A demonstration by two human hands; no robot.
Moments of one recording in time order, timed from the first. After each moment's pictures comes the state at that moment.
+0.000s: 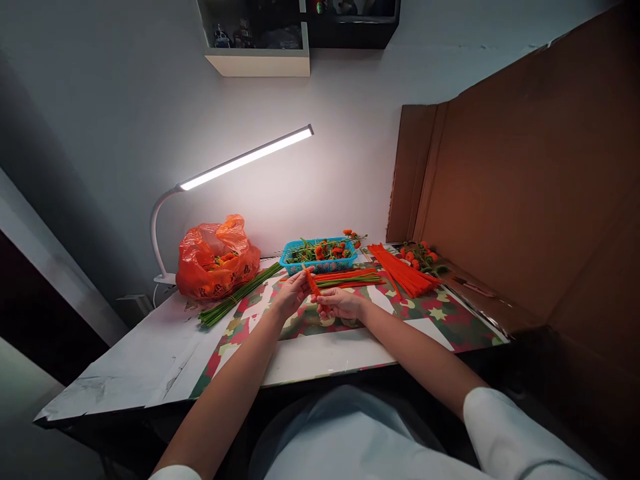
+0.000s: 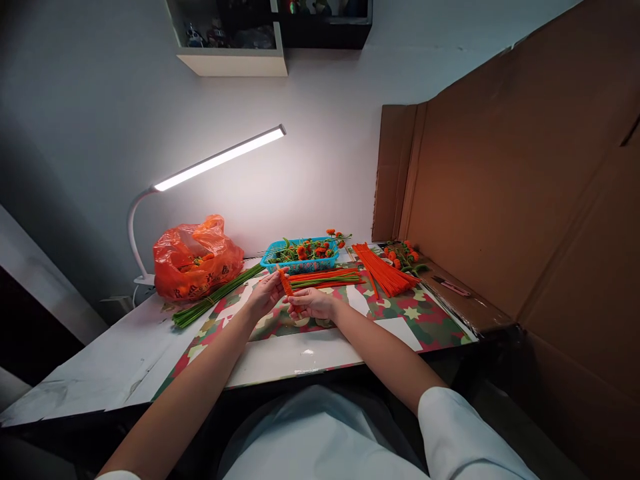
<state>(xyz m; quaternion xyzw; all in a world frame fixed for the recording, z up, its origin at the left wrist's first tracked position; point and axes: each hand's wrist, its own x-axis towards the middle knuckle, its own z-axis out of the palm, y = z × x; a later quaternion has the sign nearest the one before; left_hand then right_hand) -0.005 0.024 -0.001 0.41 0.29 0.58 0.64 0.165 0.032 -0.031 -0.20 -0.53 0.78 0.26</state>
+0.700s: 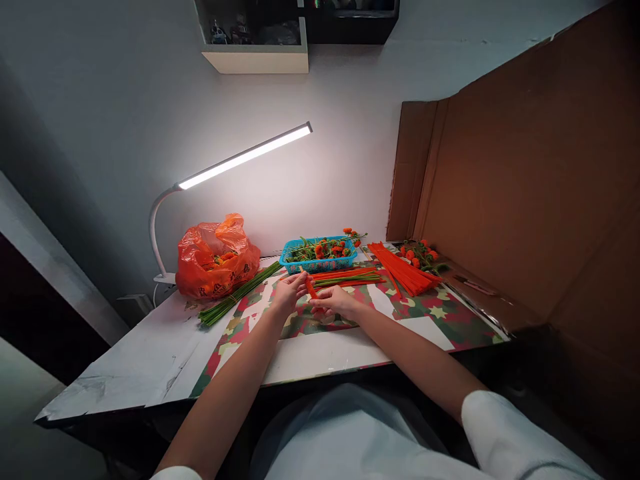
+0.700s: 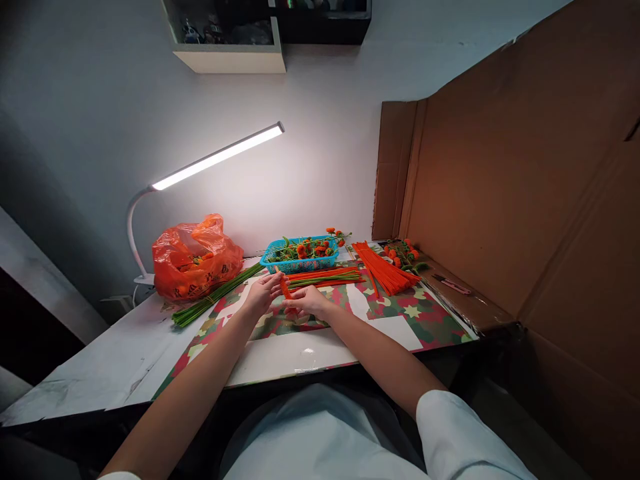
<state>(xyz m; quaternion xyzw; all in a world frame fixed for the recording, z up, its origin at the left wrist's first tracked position) -0.013 0.033 -0.011 0.42 0.40 0.60 0.55 0.154 0.013 -0.019 -0.34 -0.61 0.64 0.32</state>
